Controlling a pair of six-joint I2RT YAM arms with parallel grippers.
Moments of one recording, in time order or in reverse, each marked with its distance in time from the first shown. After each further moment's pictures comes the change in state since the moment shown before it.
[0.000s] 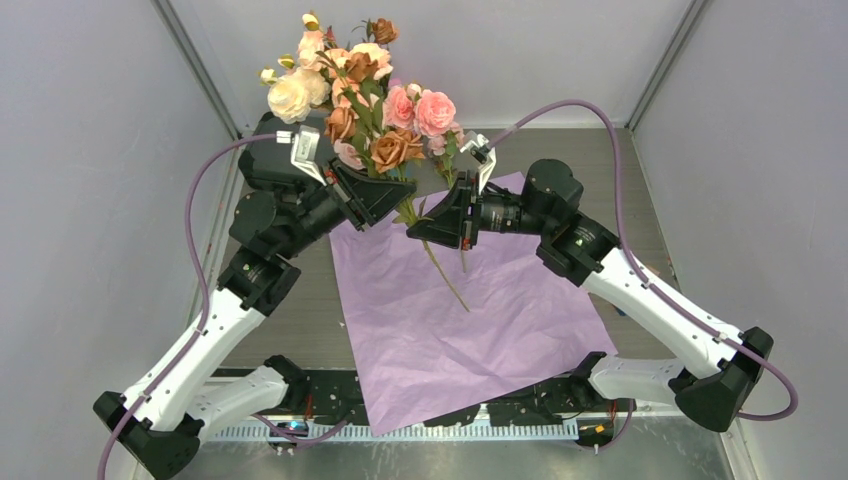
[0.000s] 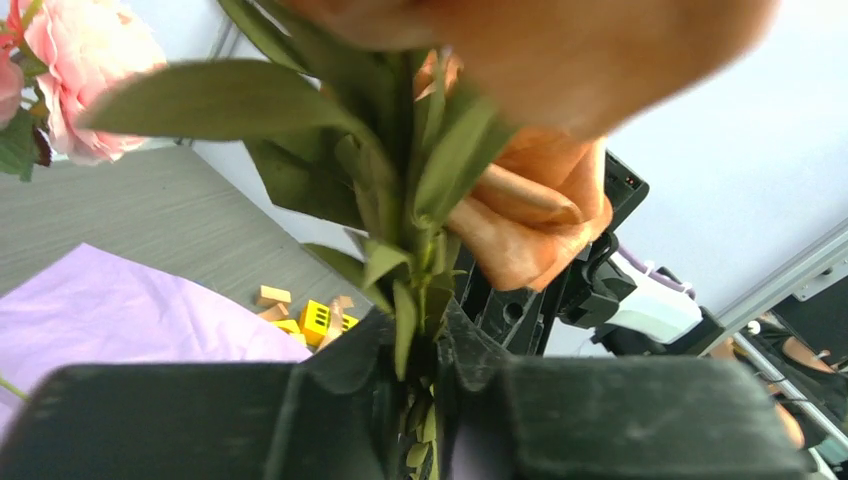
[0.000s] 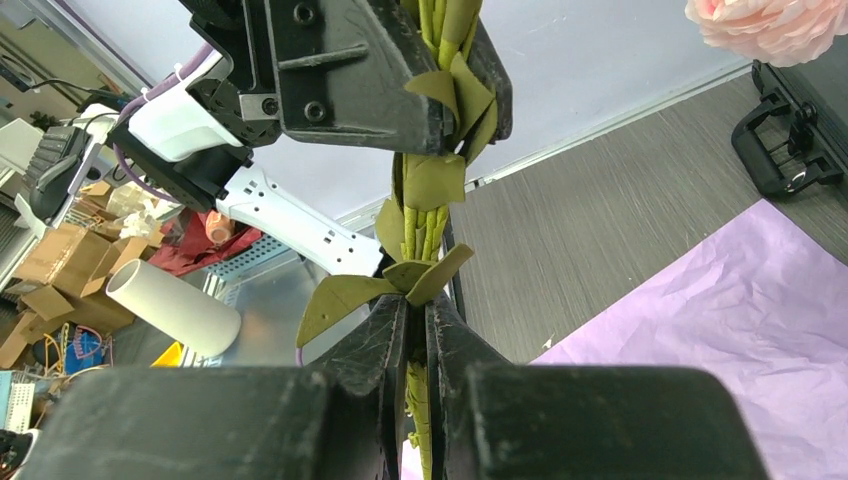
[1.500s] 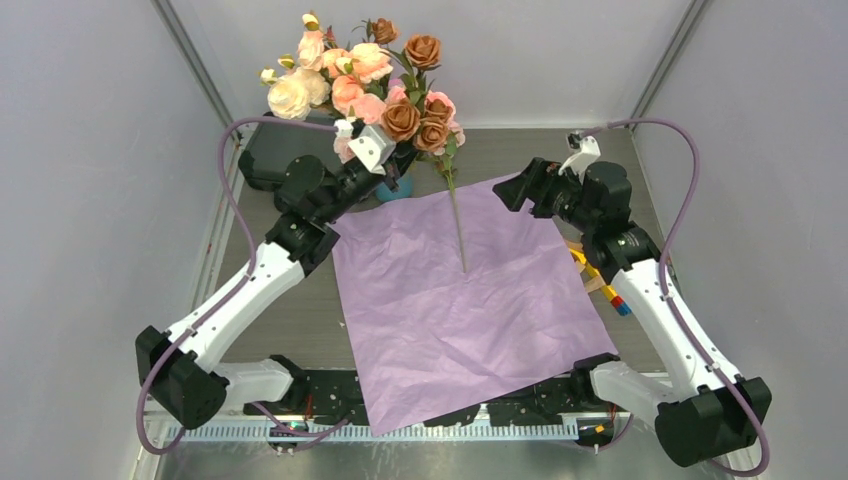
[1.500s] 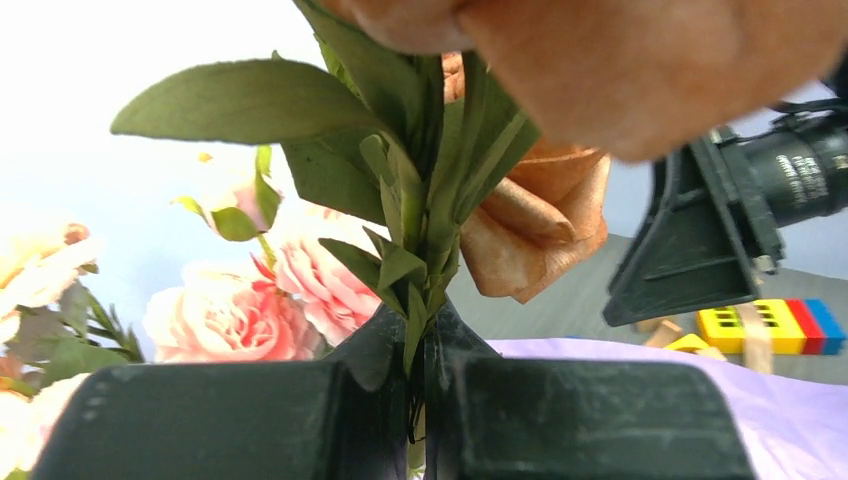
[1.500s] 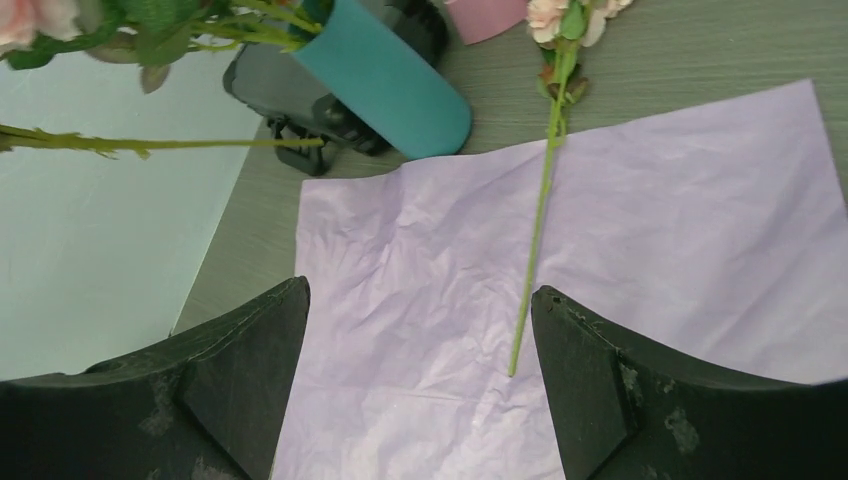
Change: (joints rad) left arm 0.000 0.285 0.095 0.176 -0.069 0.924; right arm -0.479 -0.135 -0.215 -0.210 0.401 0.018
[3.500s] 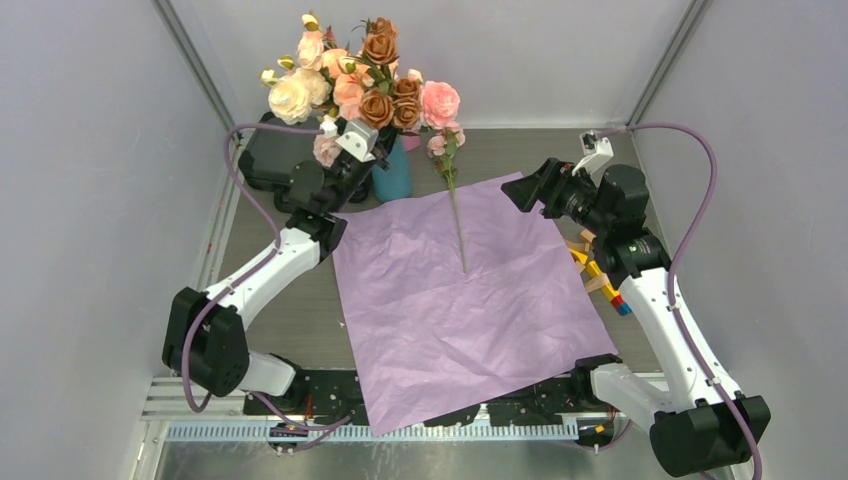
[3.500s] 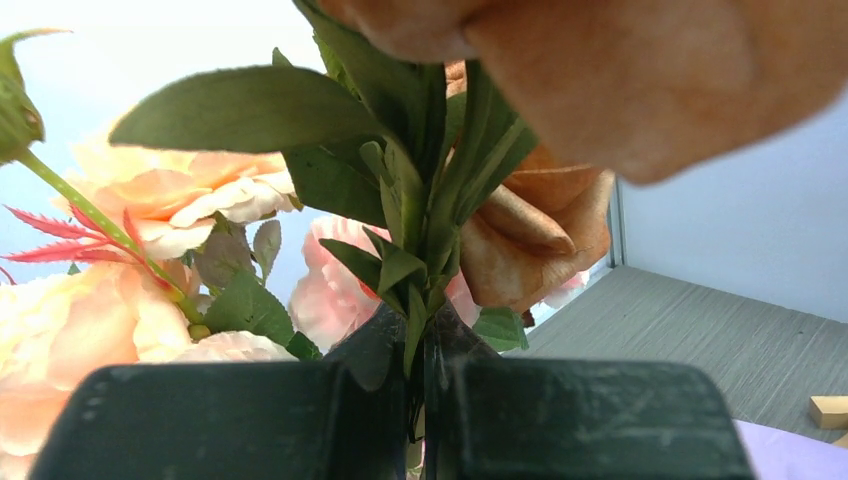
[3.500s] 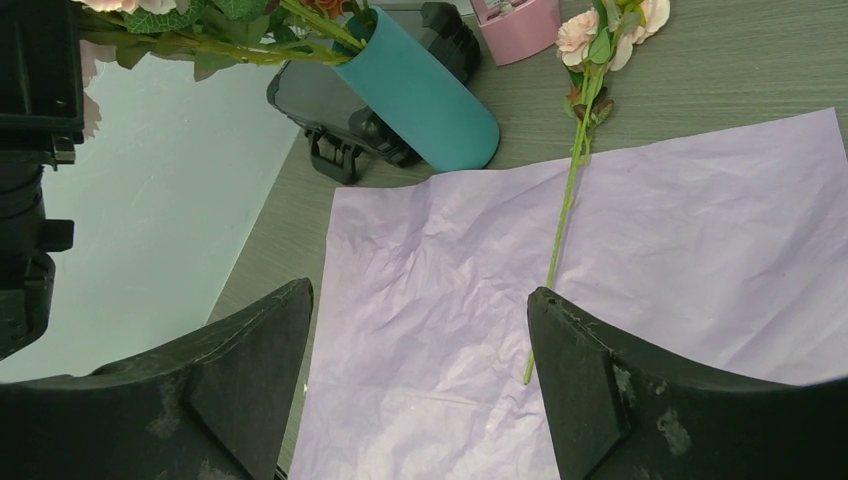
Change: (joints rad) left arm 0.143 0.180 -0.117 0.488 -0.082 -0.006; right arm -0.112 -0.051 -0.031 0.030 -0.127 0.023
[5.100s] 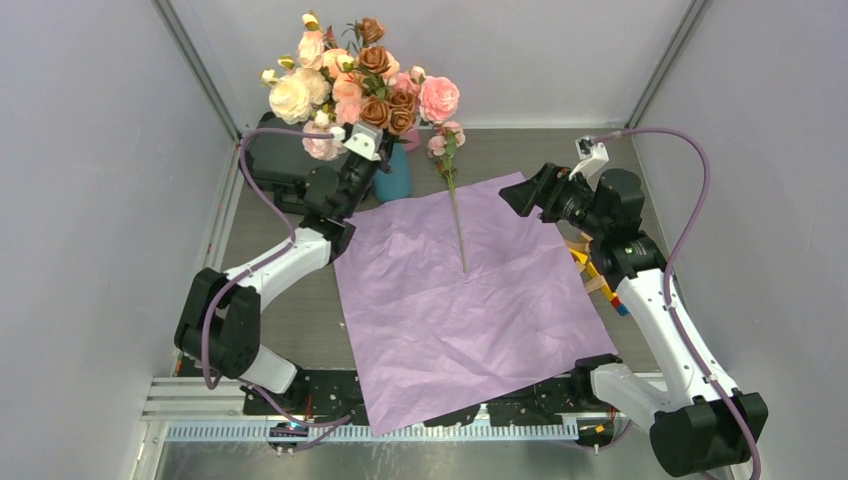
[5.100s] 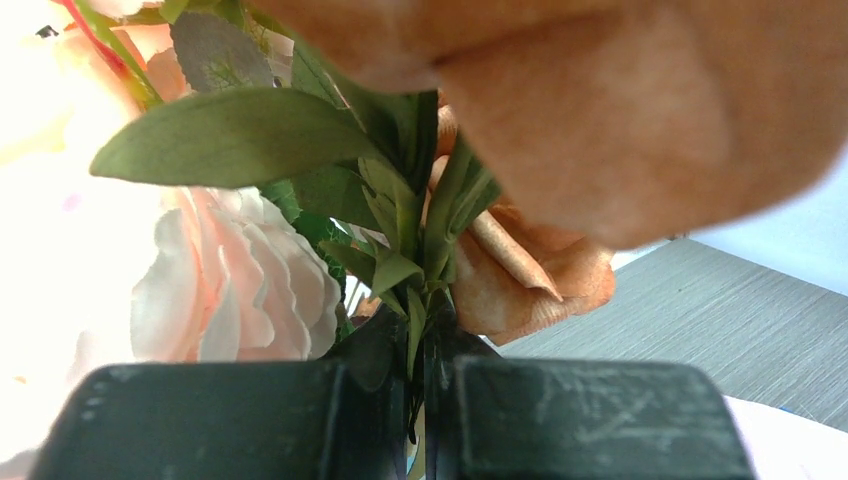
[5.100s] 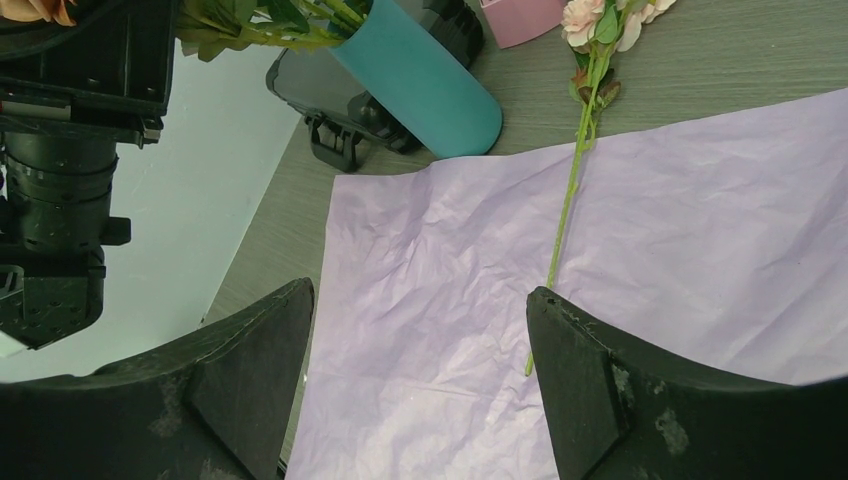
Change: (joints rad) left arm 0.000 0.098 -0.066 0.080 -0.173 -0.009; right arm 0.000 0.000 -0.045 0.030 -0.020 0.005
